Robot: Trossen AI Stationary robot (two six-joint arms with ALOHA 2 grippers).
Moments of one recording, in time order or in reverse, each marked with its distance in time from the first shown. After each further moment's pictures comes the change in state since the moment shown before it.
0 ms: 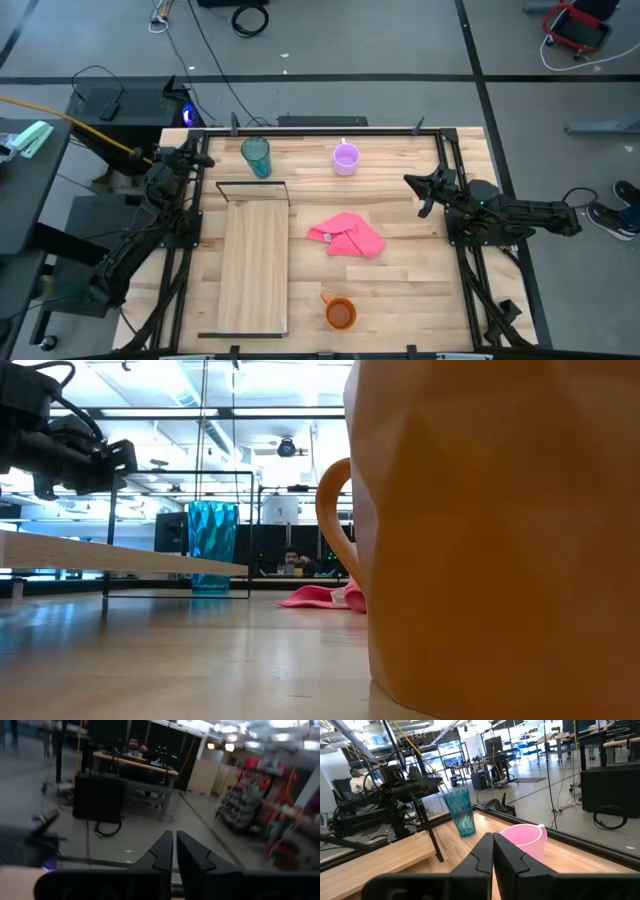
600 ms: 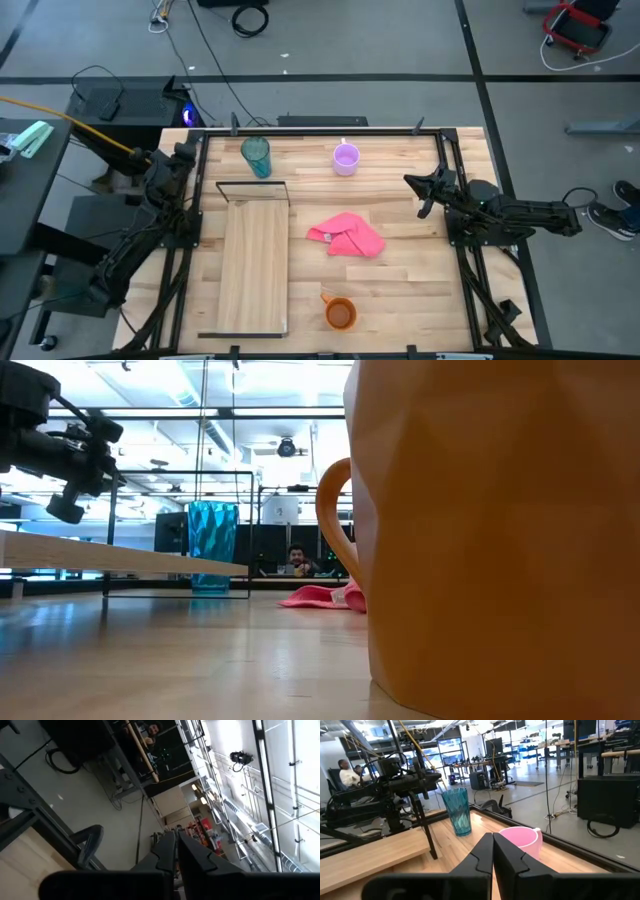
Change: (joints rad) left arm 0.000 0.000 0.005 0.007 0.000 -0.798; right arm 0.000 0.000 0.000 0.000 0.000 -0.075
